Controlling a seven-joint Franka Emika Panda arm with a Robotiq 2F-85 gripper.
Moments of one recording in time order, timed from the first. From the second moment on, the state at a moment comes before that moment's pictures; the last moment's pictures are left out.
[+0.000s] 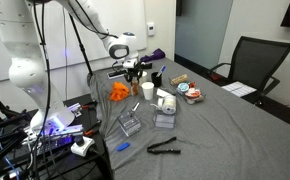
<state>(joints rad) 0.12 0.24 0.00 -2.40 0.15 2.66 1.40</state>
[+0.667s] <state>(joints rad) 0.12 0.24 0.02 -2.40 0.30 2.66 1.33</state>
